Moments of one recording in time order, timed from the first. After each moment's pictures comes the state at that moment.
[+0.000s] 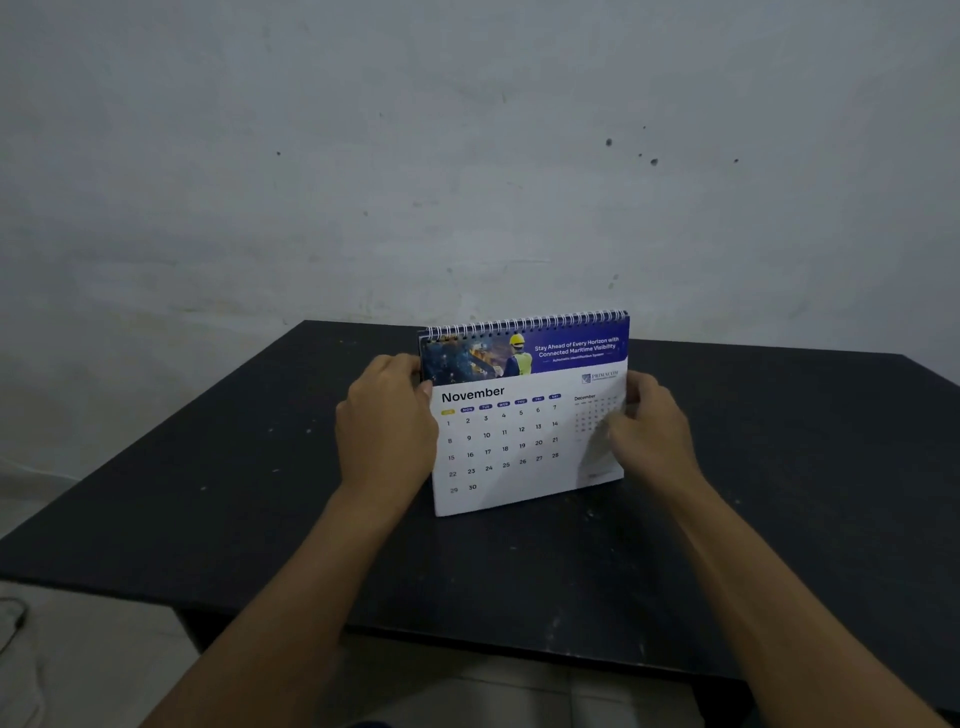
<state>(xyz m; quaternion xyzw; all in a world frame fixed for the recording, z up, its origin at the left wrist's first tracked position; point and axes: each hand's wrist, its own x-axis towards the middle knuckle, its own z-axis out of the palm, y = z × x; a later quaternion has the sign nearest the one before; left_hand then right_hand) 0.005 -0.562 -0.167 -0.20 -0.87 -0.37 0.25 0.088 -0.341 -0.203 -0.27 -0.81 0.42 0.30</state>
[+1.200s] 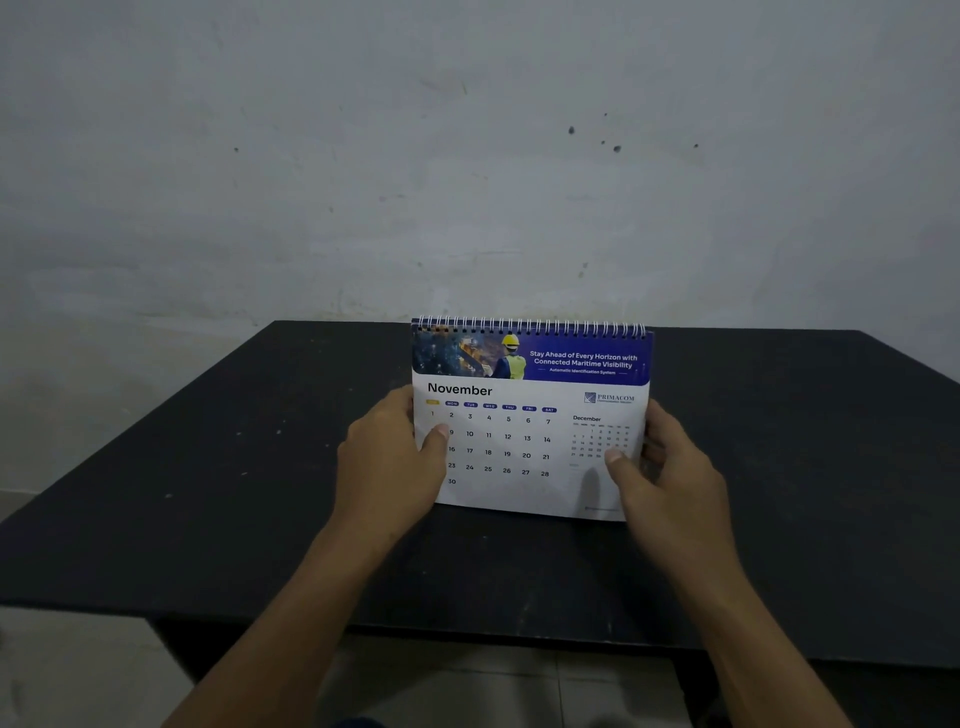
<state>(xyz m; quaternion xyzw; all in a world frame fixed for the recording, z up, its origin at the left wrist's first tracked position) 0.031 -0.556 -0.193 -0.24 -0.86 -0.43 0.11 0.173 -0.375 -0.220 -0.24 -0.77 0.46 0.37</state>
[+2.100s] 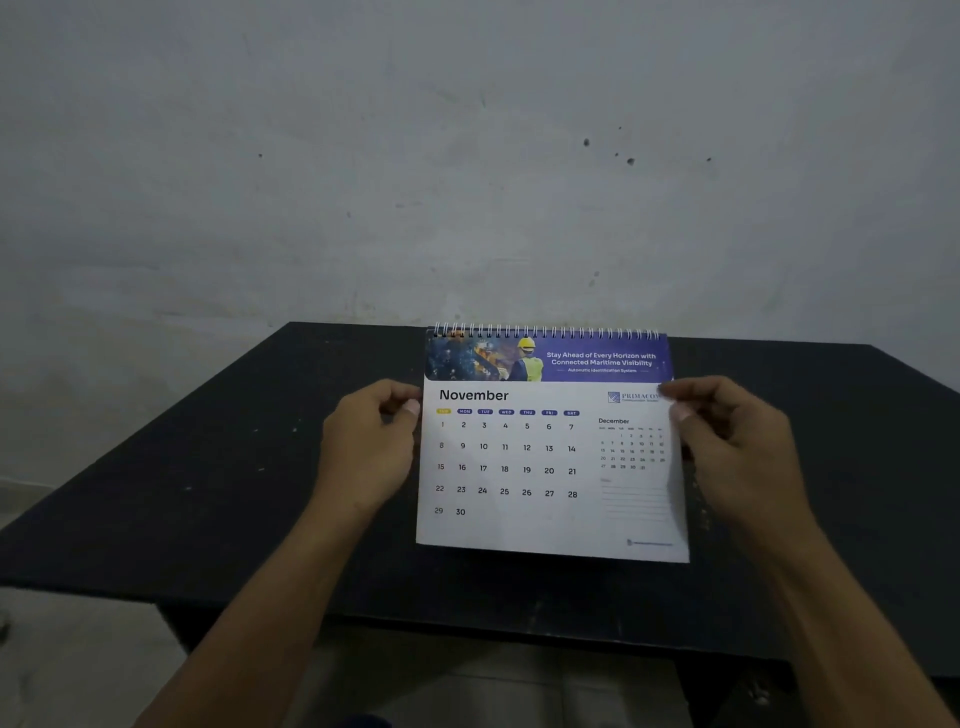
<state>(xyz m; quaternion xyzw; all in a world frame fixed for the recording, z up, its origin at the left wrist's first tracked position) 0.015 -0.577 -0.180 -0.18 -0.82 -0.53 0.05 0.184 -0.337 -0.188 -0.15 -0.75 0.49 0.42</state>
